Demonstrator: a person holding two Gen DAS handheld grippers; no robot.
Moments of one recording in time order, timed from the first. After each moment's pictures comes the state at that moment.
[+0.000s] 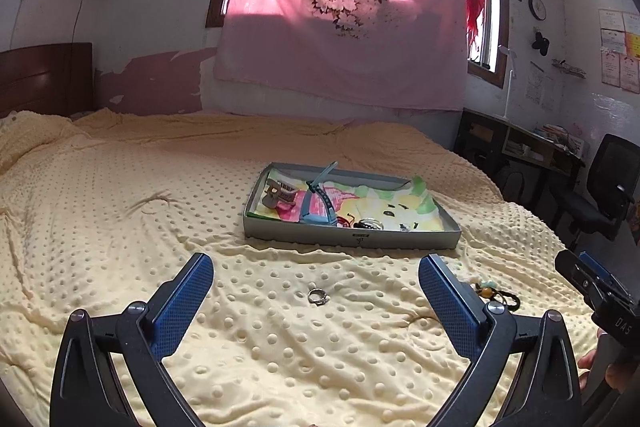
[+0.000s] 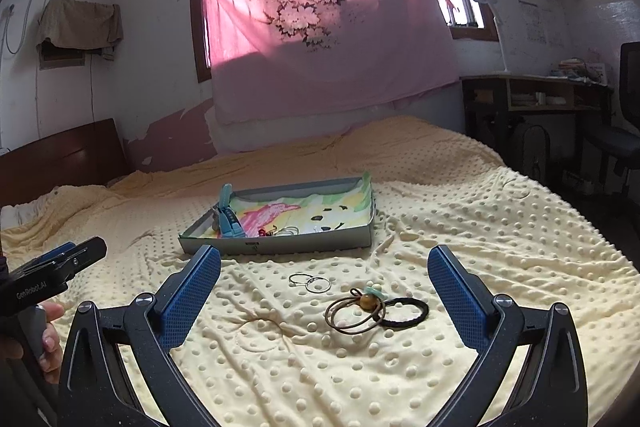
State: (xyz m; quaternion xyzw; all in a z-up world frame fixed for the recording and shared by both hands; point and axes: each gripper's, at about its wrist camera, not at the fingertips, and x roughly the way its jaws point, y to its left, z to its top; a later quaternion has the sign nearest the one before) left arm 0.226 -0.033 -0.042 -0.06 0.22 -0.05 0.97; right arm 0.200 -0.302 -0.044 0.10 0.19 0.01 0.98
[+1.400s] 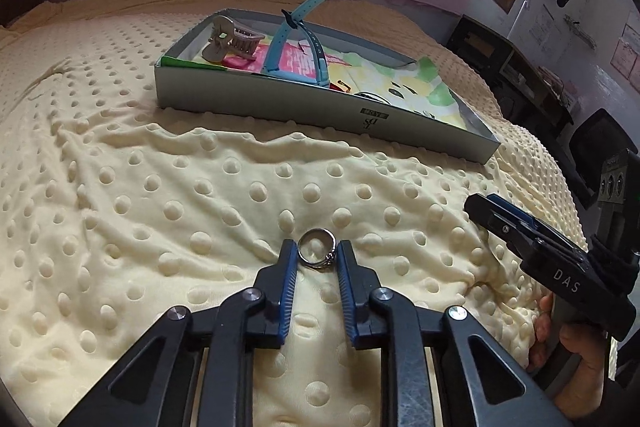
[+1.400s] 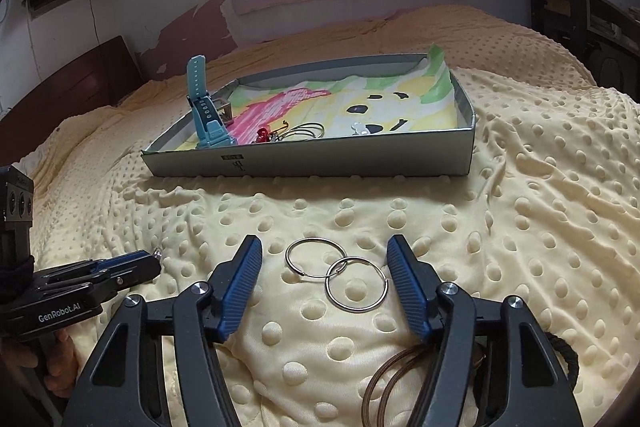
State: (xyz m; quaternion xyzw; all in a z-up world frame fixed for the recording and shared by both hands) left arm 0.349 -0.045 -0.156 -0.11 0.43 -0.14 0.89; right arm 0.361 -0.265 -0.147 0.09 0.36 0.10 0.92
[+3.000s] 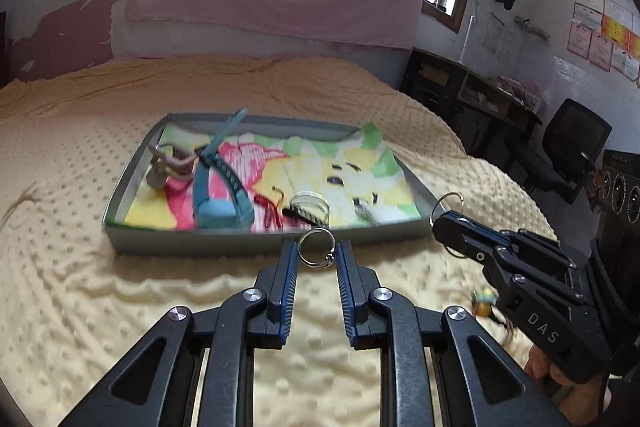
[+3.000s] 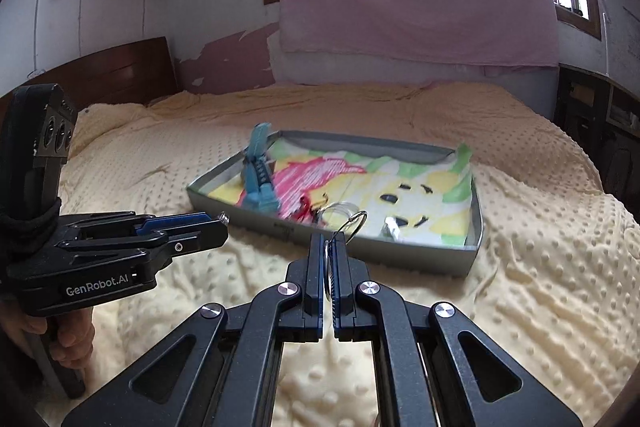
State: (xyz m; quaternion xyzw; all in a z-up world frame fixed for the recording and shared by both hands) left arm 0.377 -0.083 -0.086 -0.06 0.32 -0.19 0.93; right arm 0.357 -0.254 -0.080 0.01 0.27 0.13 0.95
